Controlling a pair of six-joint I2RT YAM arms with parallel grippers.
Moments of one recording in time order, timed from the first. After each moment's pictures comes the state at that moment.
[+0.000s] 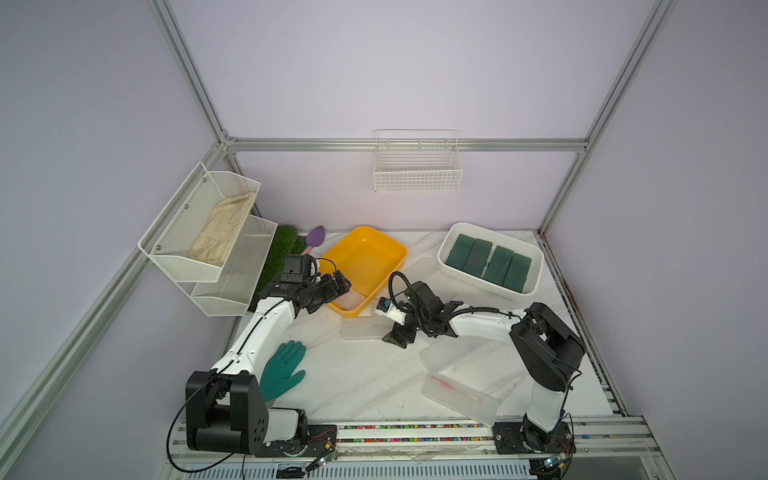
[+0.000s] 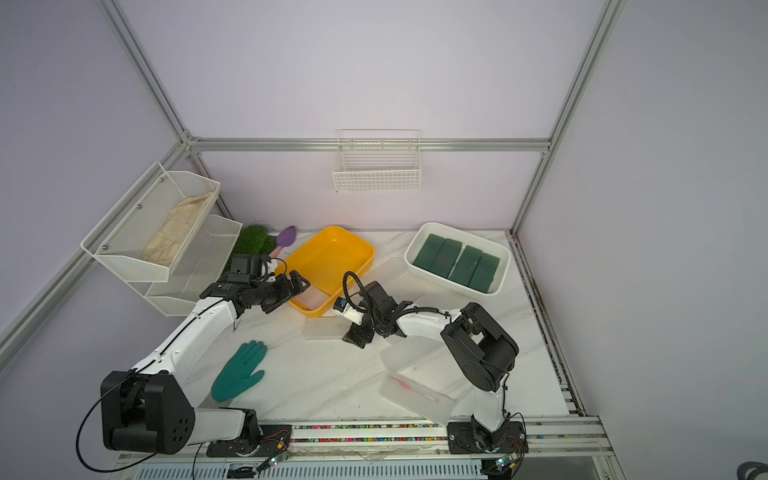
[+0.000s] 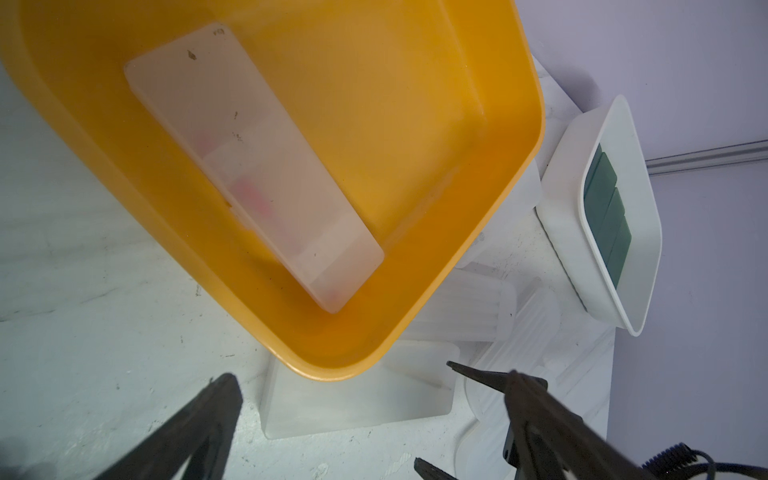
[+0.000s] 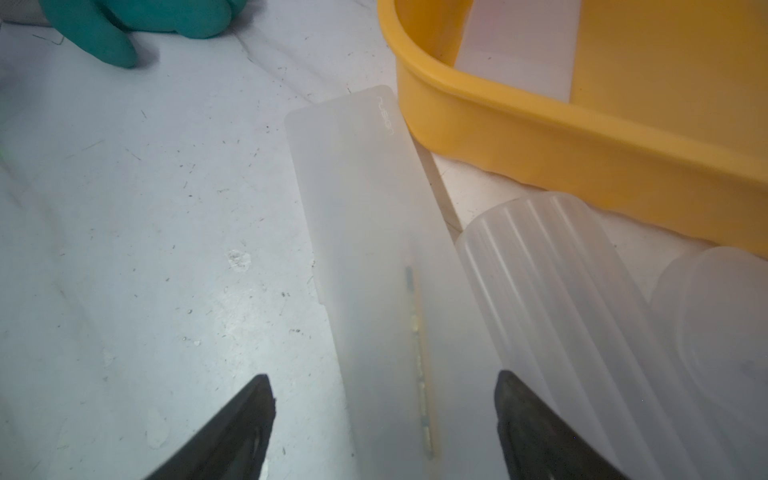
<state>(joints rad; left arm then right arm) -0.07 1.35 1.05 -0.59 0.31 -0.58 0.76 1.86 1.10 -0.07 -0.35 -0.38</state>
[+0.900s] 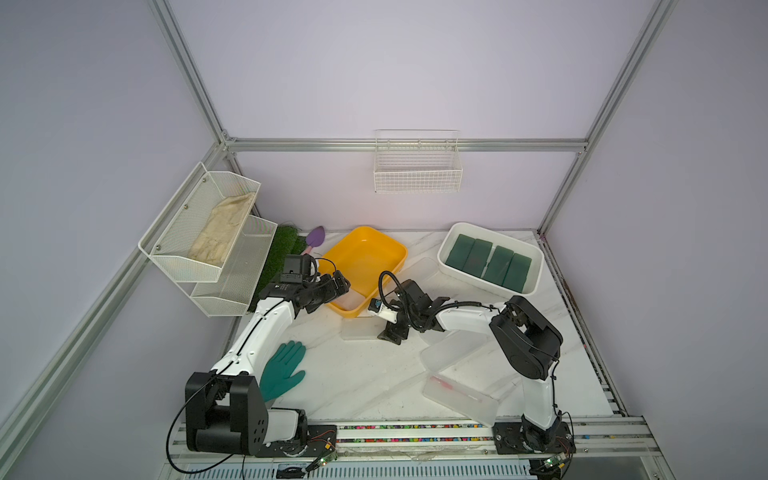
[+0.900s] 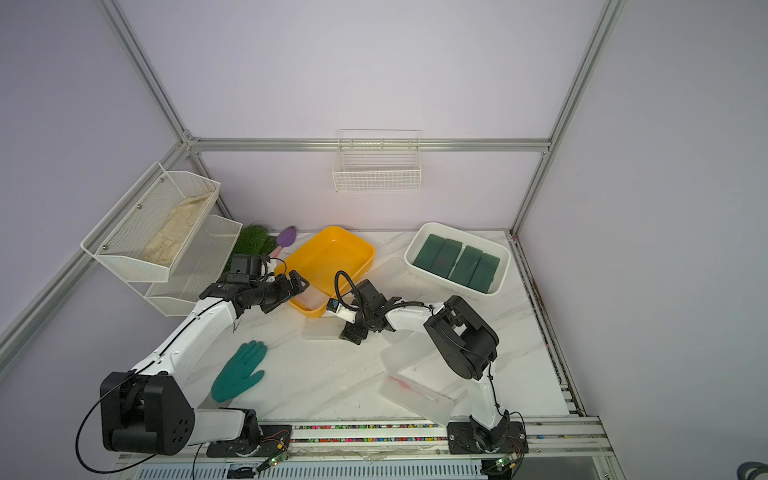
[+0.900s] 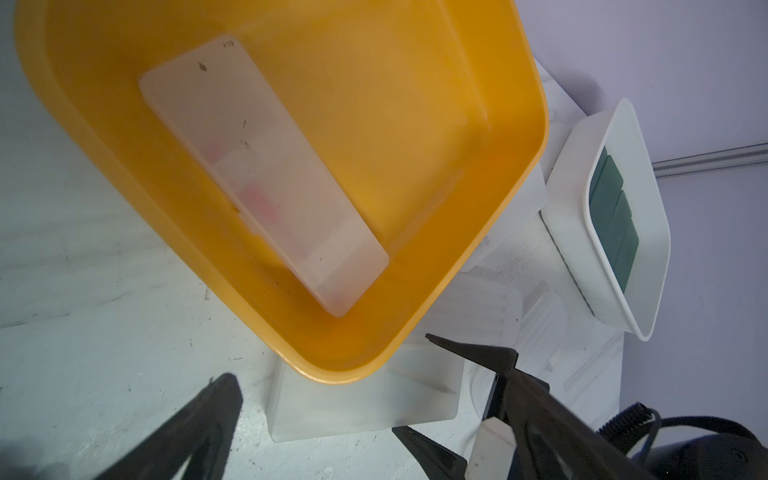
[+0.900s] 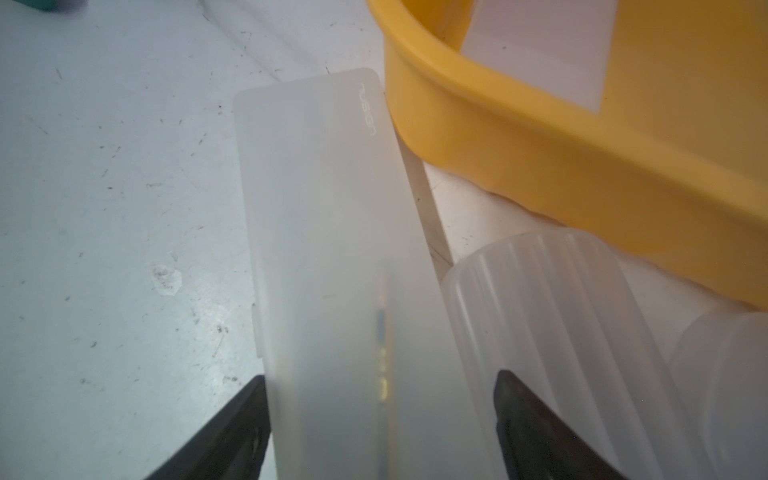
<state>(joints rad) -0.07 1.34 1.05 -0.59 0.29 -0.57 0.77 2.00 1.23 -0.10 -0.32 -0.47</state>
